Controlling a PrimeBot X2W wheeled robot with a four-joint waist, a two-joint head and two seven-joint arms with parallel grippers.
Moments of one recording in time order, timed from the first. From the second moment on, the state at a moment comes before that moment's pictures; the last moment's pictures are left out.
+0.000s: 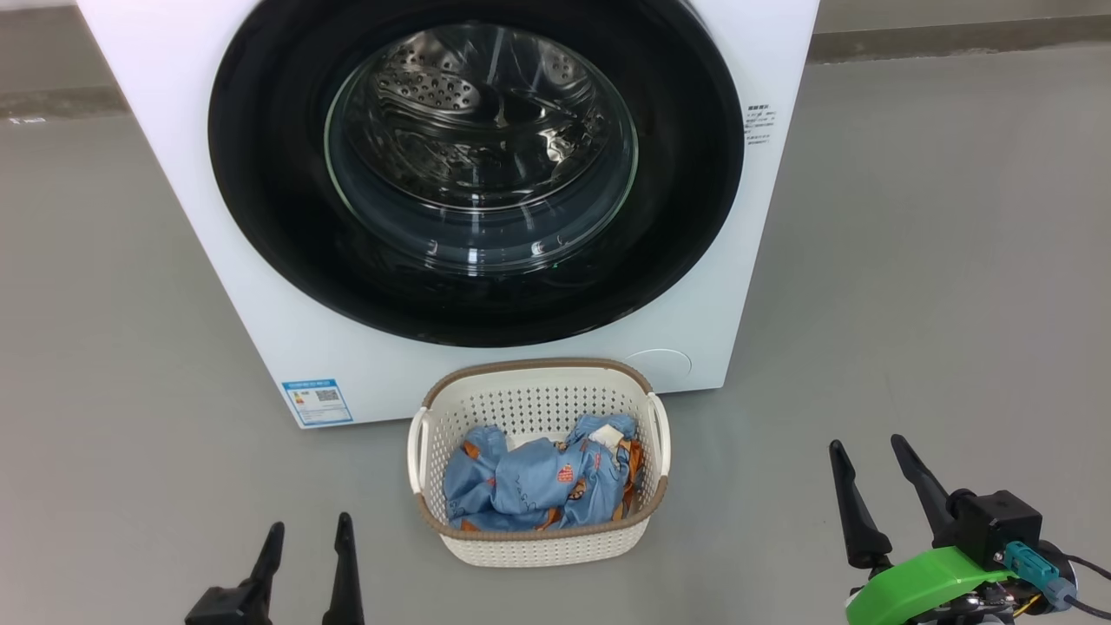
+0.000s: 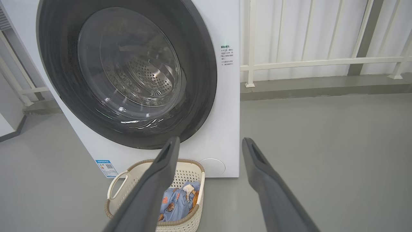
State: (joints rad) left arm 0.02 0.04 -0.15 0.23 -0.28 0.04 -0.25; right arm -0.08 -0.04 -0.08 0.30 0.13 0.13 -0.25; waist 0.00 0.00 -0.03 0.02
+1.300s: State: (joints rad) left arm 0.02 0.04 -0.15 0.27 -0.34 -0.01 -0.25; right arm -0.08 -0.04 -0.08 0.30 0.13 0.13 -0.25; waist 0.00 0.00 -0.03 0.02
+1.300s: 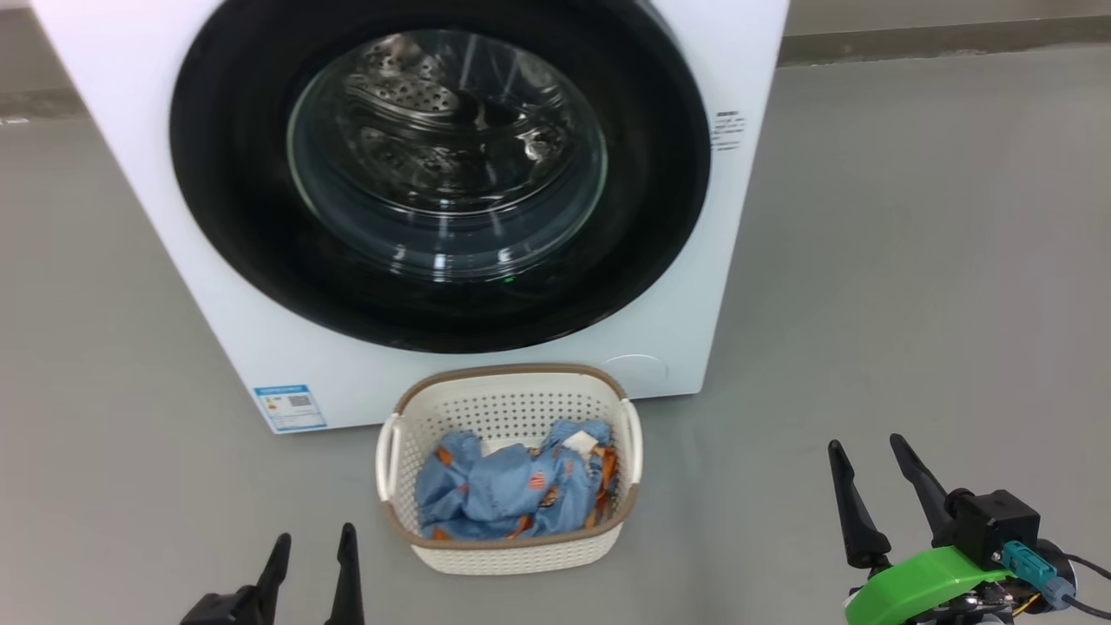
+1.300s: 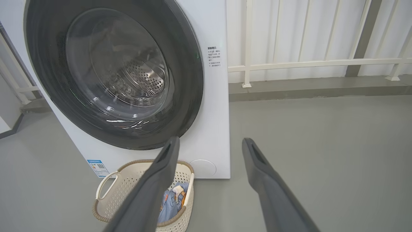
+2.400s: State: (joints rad) left arm 0.02 0.04 -0.14 0.26 -0.34 0.01 -0.25; right arm -0.10 -0.05 -0.08 0.30 0.13 0.13 -0.25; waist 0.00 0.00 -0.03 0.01
